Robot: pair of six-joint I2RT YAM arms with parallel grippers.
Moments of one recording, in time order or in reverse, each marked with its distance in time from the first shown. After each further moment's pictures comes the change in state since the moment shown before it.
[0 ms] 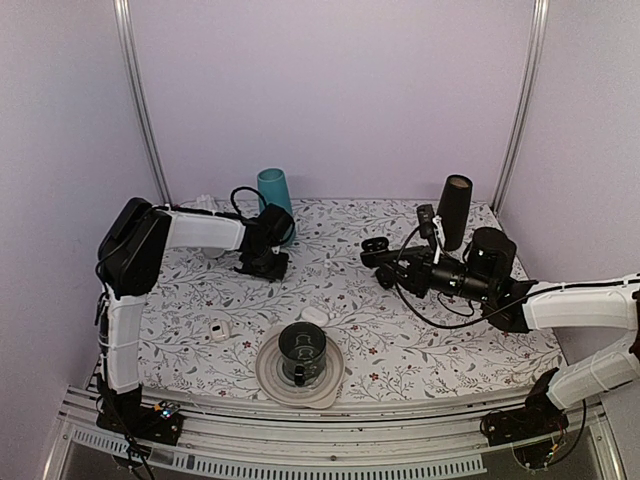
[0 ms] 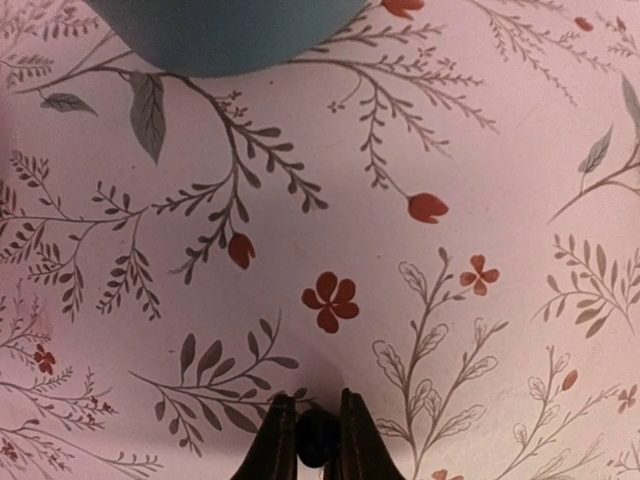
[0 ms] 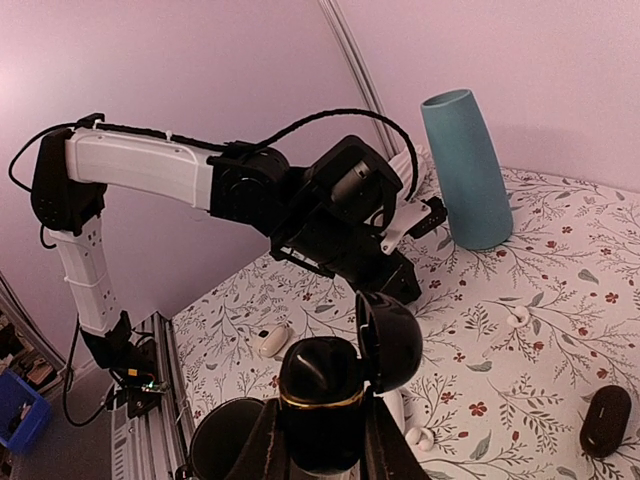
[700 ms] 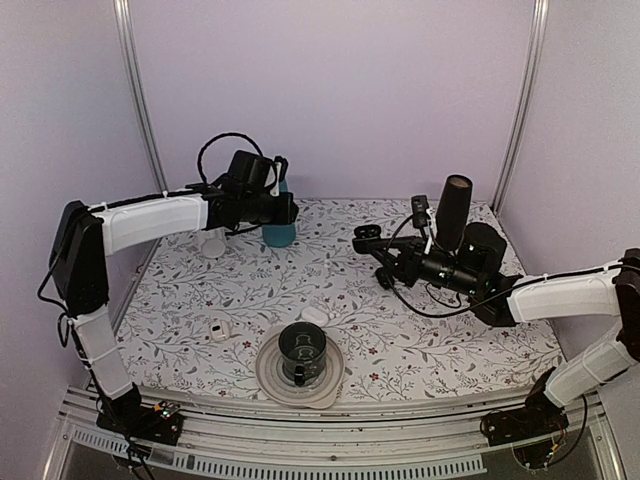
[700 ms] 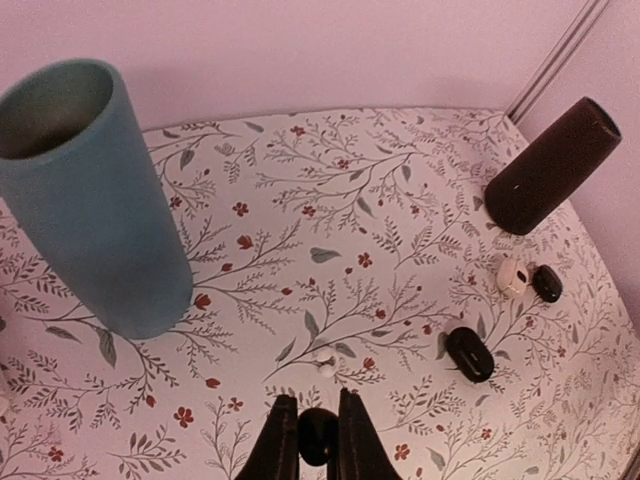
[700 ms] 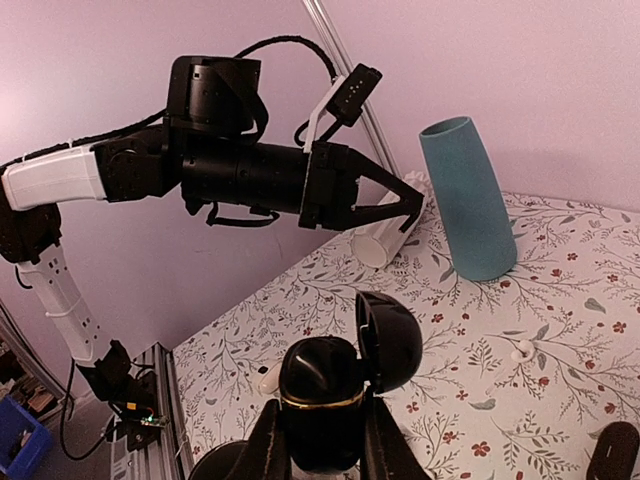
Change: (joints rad) left arm -0.021 -0.315 -0.040 0.276 0.177 -0.002; right arm 0.001 0.119 0.048 0.133 0.023 0.044
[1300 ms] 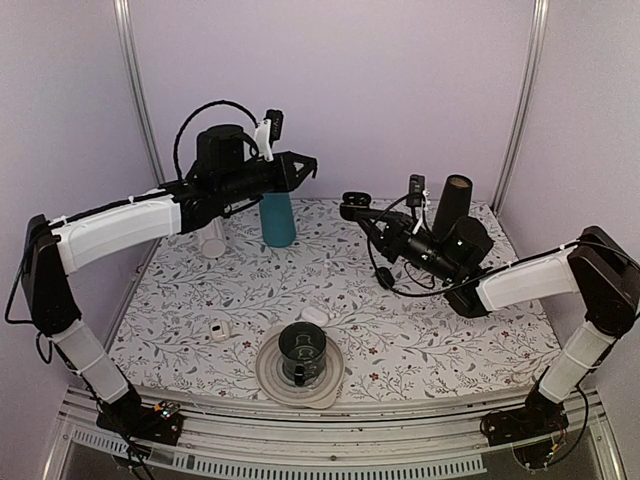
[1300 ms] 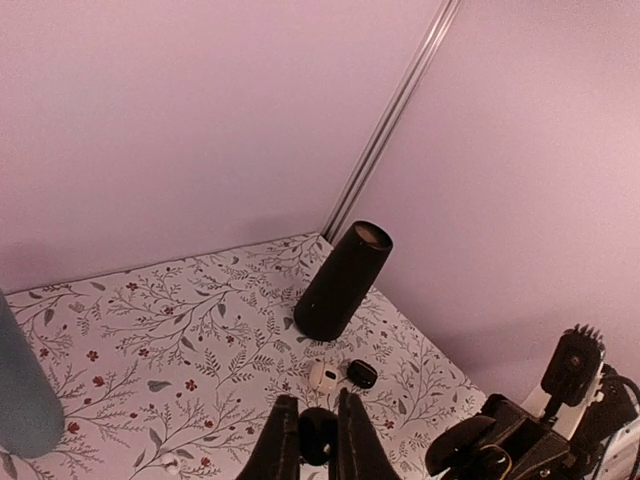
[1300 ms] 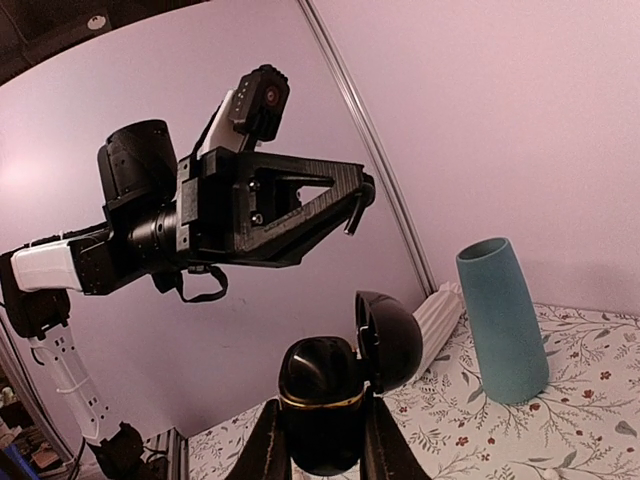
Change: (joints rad) left arm -0.056 -0.194 -0.066 0.349 0.220 -0.071; right arm 0.000 0.240 0.129 0.405 0.030 0.080
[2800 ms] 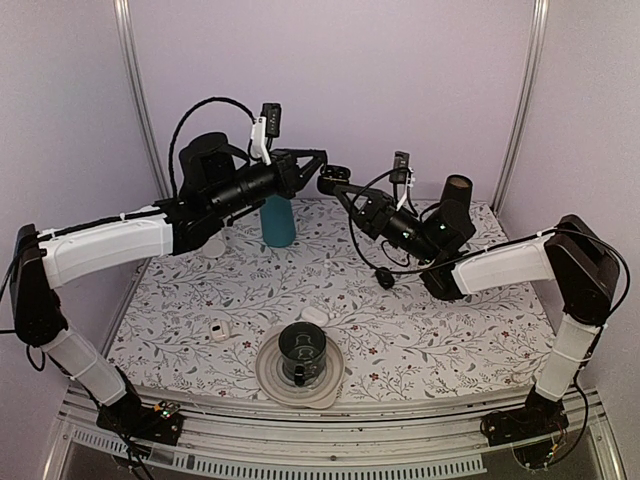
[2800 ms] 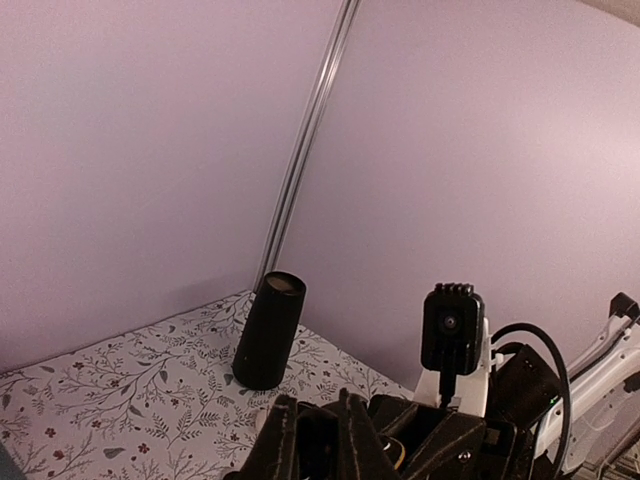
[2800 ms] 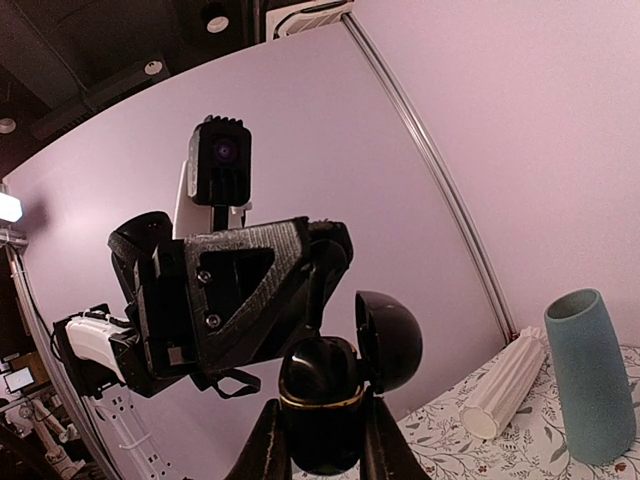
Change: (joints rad) left arm -0.080 -0.102 -0.154 0.301 0.063 0.062; right arm 0.042 0.159 0.241 0.116 -0.053 0.176
